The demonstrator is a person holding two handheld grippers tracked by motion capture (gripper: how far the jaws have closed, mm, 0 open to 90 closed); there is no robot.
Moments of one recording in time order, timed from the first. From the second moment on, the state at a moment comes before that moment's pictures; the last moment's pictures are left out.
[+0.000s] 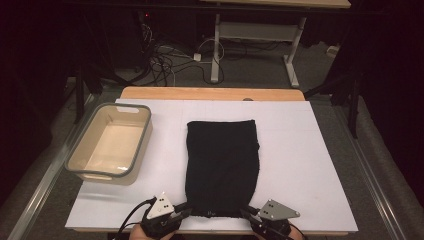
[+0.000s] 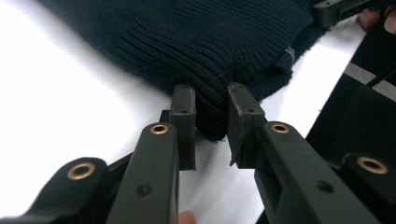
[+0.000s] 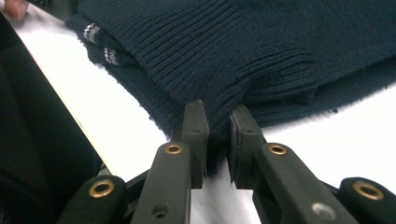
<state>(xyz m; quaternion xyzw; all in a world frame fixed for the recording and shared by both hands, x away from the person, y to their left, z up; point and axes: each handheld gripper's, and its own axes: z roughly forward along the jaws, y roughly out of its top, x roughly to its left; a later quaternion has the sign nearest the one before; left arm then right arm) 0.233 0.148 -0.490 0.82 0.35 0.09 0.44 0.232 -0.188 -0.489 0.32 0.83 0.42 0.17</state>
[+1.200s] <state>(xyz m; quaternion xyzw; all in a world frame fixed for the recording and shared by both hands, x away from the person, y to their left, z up) 0.262 0.202 -0.480 0.78 0.36 0.15 0.50 0.244 -0.202 -0.478 0.32 0.79 0.49 0.18</state>
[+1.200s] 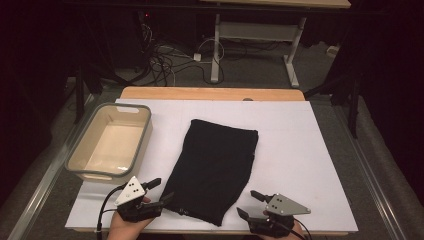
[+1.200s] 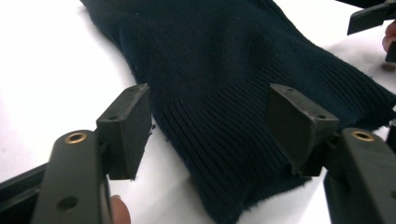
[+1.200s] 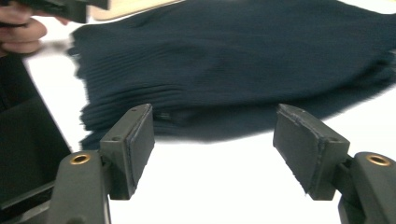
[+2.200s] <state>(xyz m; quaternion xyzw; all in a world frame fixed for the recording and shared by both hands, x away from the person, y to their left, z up) 0.281 0.182 -0.484 0.79 0.36 0.16 0.47 0.273 -0.269 -0.466 0.40 0.72 0.50 0.25</state>
